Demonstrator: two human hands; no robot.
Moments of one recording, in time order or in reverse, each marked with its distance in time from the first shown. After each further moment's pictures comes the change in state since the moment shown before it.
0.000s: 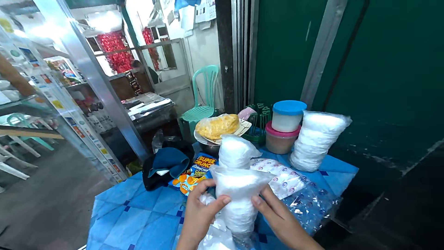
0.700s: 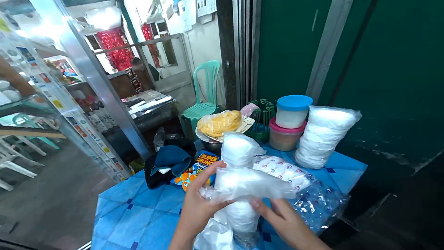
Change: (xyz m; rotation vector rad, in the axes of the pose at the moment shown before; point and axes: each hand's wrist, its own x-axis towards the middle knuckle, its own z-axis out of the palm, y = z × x) left_hand 0.011 0.034 -0.006 0.104 -0.112 0.095; right_hand 0.001 -0.013 -0.002 0.000 -0.030 0.053
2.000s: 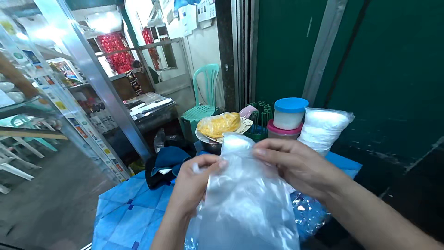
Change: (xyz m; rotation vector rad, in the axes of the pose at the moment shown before) left_hand 0.013 0.071 -0.003 -0.060 0.035 -0.112; right_hand 0.074 -0.109 -0.051 0.456 -0.146 0.201
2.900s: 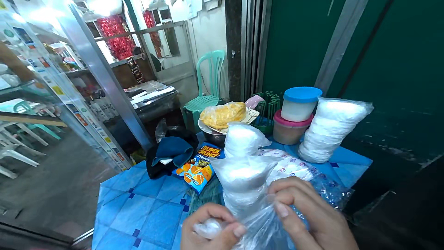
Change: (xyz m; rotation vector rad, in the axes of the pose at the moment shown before) left_hand -0.091 -0.052 0.034 -0.237 0.135 0.233; right_hand -0.078 0.064 0.035 -0.805 0.211 -0.558
